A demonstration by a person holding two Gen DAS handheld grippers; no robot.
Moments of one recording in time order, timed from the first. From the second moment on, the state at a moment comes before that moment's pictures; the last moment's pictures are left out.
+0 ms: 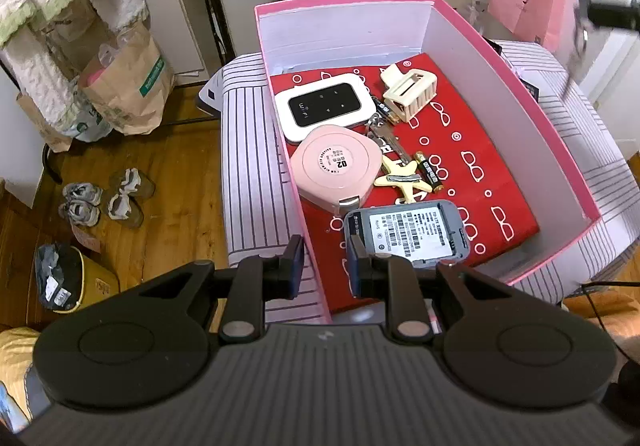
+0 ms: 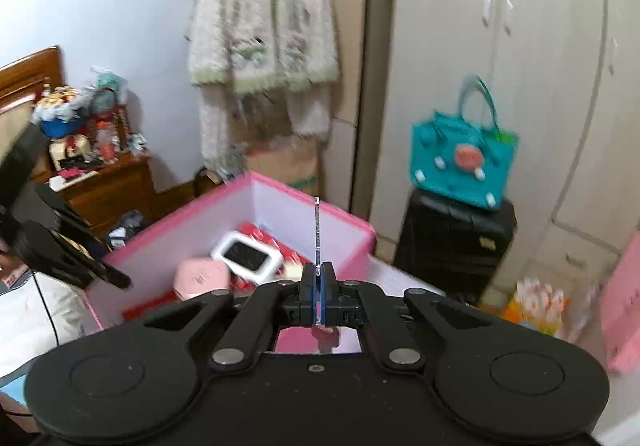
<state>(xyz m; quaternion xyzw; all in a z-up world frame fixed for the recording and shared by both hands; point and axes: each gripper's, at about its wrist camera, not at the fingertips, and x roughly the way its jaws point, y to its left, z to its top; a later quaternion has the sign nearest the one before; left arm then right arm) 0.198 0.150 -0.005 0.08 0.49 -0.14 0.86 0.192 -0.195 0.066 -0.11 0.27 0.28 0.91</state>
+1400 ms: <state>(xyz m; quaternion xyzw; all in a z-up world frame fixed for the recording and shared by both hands) 0.199 0.152 -0.004 0.05 0.50 -0.12 0.86 0.226 -0.274 -0.027 -0.01 0.35 0.19 0.92</state>
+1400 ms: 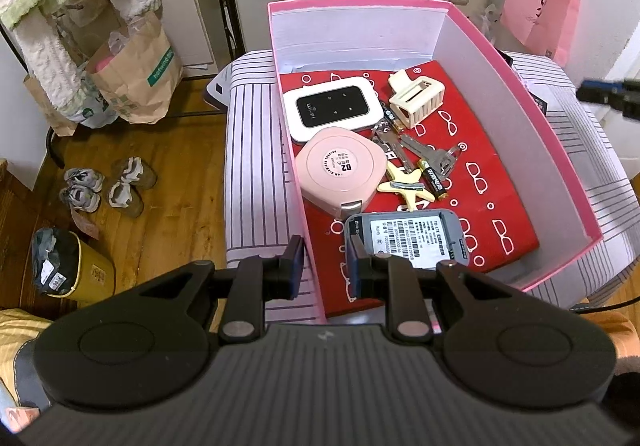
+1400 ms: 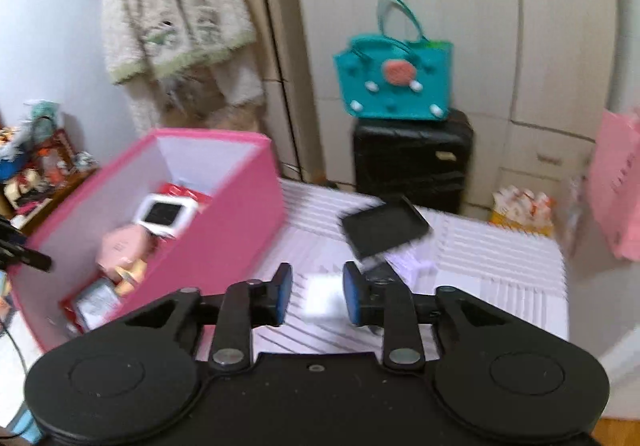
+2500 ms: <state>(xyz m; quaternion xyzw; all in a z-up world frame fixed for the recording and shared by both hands) 0.200 0.162 -0.006 0.01 0.49 -0.13 0.86 0.249 -0.218 -0.089 -0.10 0.38 0.17 0.90</state>
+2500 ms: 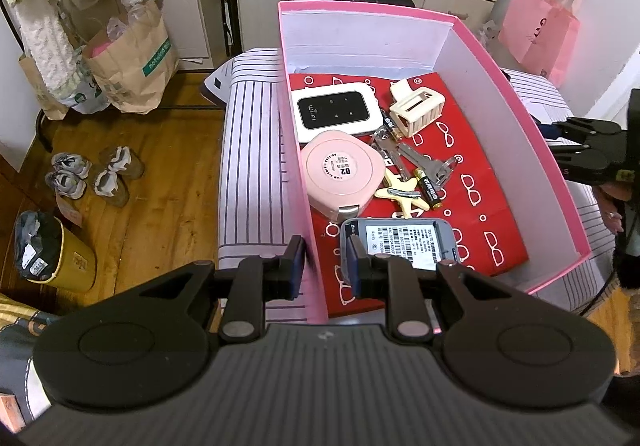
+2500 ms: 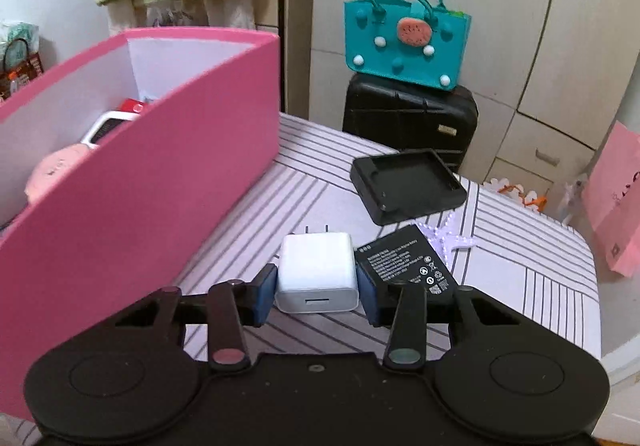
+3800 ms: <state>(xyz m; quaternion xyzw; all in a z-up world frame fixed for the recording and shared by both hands) 0.191 0.169 -0.008 -0.01 0.47 -0.14 0.87 0.233 -0.095 -0.020 -0.26 0.49 0.41 0.72</state>
